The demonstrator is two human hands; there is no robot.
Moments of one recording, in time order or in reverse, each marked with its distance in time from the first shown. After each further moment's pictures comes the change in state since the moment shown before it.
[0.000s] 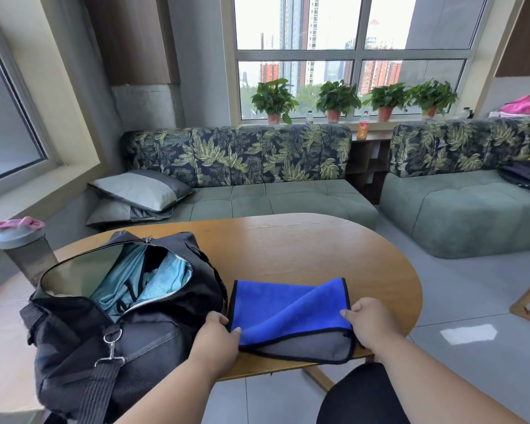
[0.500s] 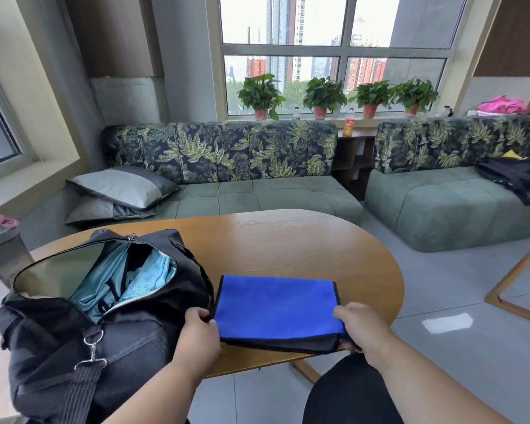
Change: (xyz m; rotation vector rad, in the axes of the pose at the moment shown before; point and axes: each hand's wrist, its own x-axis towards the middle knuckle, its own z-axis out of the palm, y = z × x) left_hand -0.010 0.006 0.000 -0.210 0.113 -0.031; right_hand -0.050 -0.014 -0.021 0.481 -0.174 0.165
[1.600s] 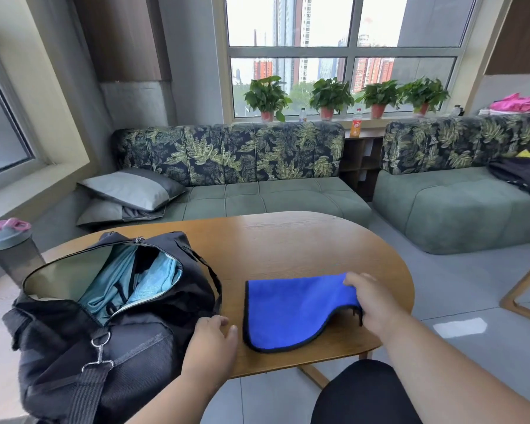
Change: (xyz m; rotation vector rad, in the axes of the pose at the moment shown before) left_hand -0.016 0.007 0.000 0.345 -0.009 0.224; right_hand 0.037 -0.038 -0.004 0.400 0.016 -0.071
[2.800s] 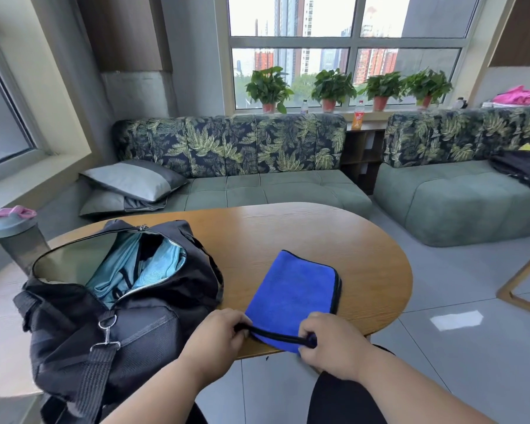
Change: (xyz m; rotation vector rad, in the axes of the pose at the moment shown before) left_hand -0.011 -0.011 -0.019 0.135 -0.226 0.416; right_hand -0.070 0.061 0.026 -1.247 -0.443 -0.567
